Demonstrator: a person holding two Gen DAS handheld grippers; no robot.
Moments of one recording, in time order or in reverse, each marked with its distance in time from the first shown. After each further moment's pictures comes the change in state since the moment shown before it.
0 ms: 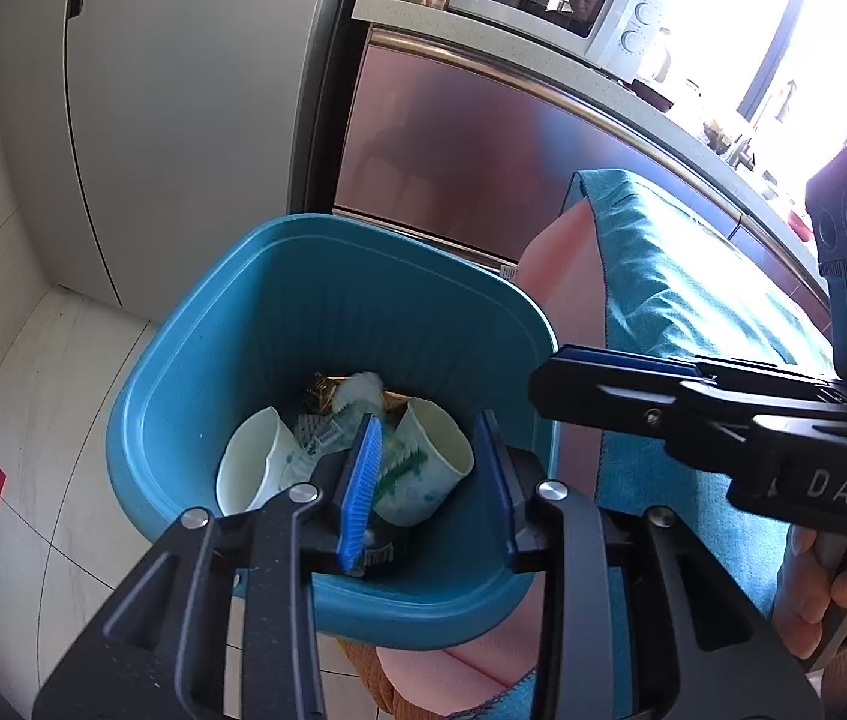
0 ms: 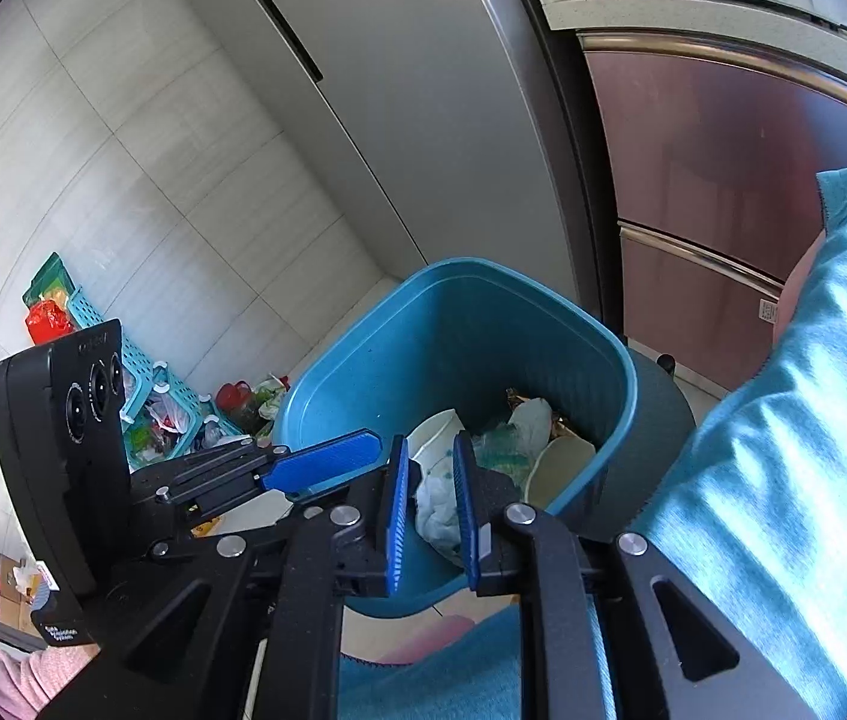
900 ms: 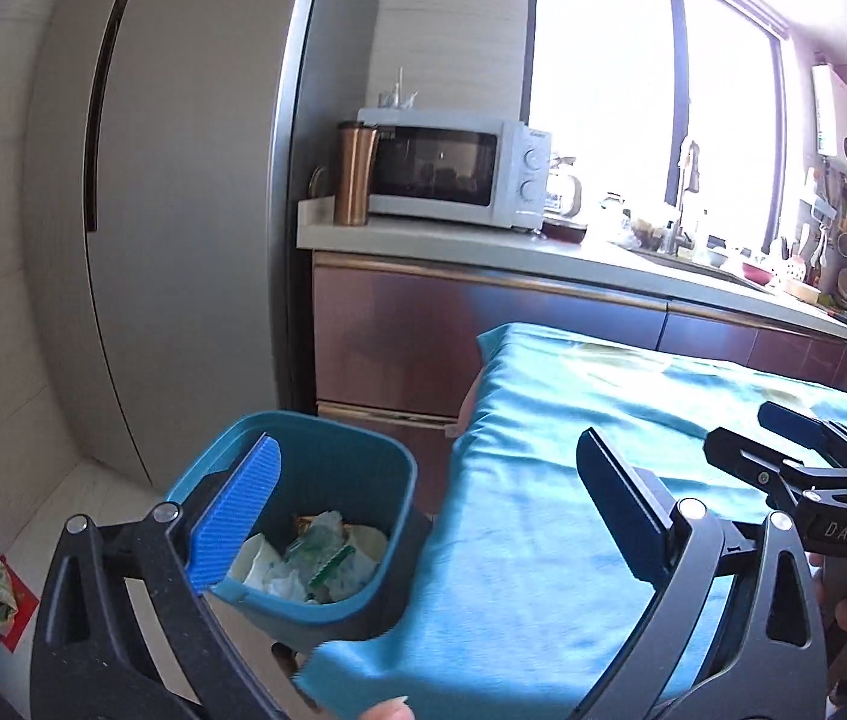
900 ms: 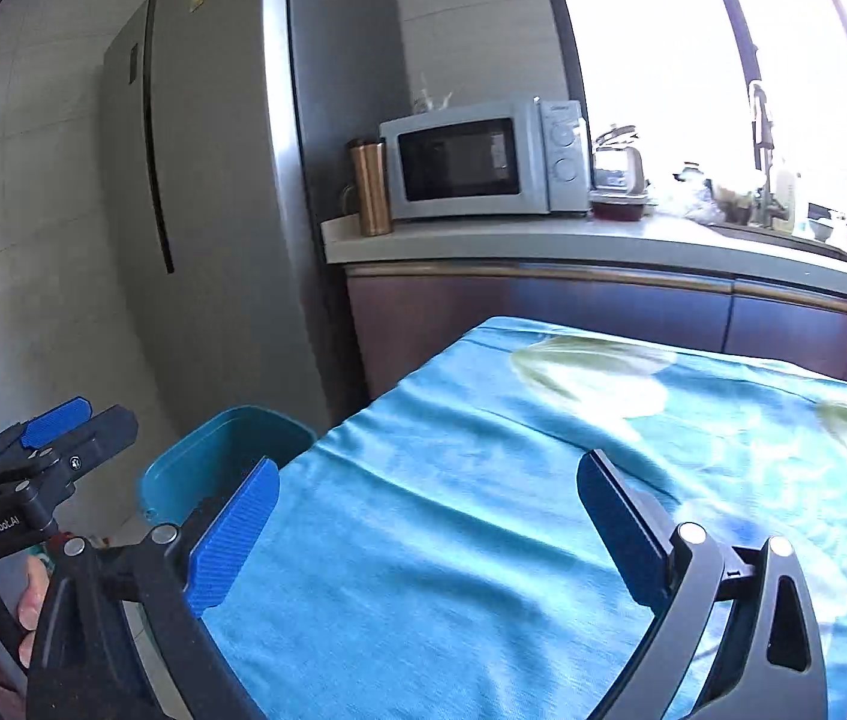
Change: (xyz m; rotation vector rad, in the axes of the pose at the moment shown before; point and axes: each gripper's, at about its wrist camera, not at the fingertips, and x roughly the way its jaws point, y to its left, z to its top) left arm -0.126 -0.119 -0.045 0.189 -0.477 0.059; right arm -0.188 -0.013 -0.130 0.025 -0.580 -0.540
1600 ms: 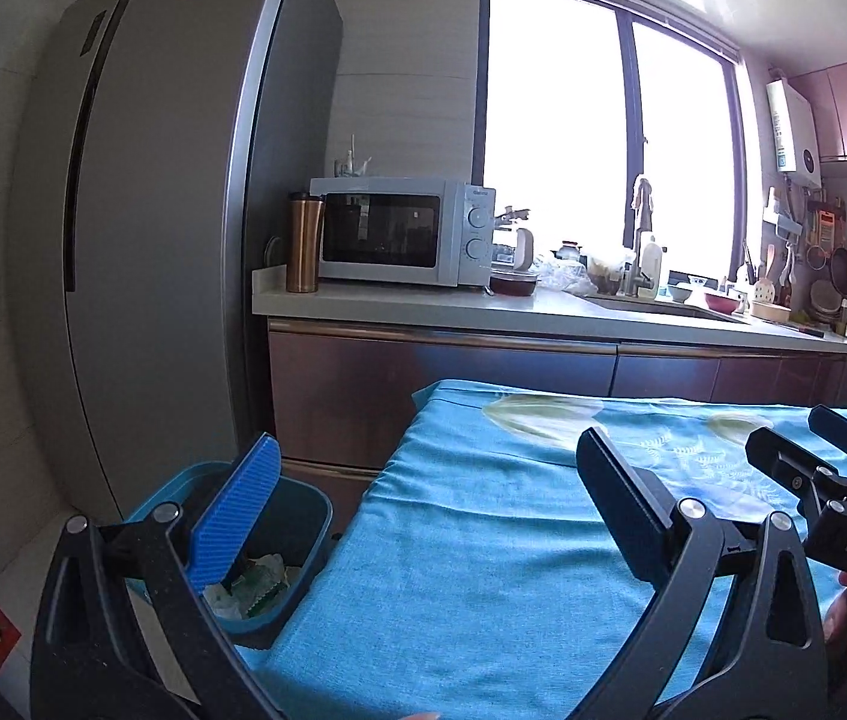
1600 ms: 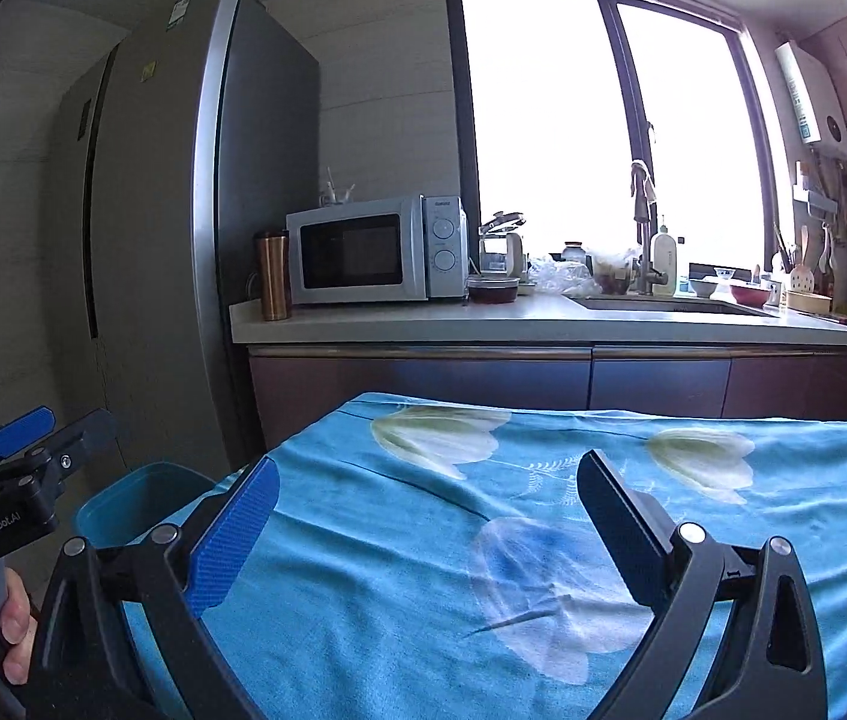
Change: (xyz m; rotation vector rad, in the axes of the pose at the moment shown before) left arm -0.038 -0.075 -0.001 0.049 -0.152 -0.046; right arm -0.086 -0.043 -0.012 0.007 -0.206 -0.229
